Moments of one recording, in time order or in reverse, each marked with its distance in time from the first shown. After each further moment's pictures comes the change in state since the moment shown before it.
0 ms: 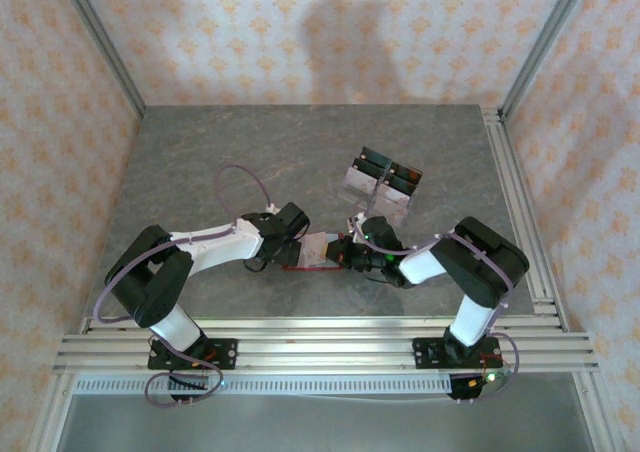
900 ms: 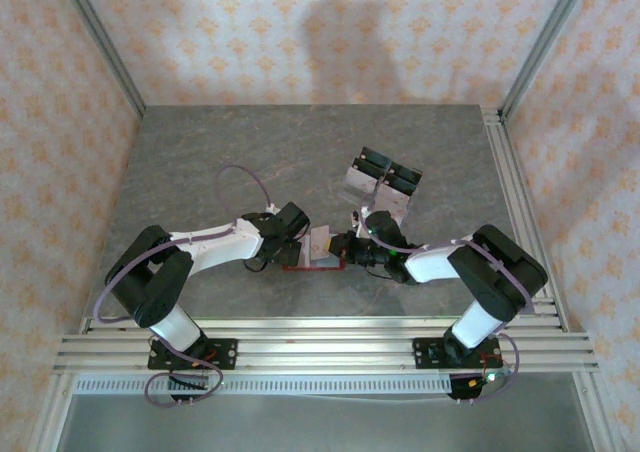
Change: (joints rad) left arm 0.000 0.000 0.000 0.000 0.004 0.000; right arm -0.019 -0.114 0.015 -0.133 0.023 -0.055
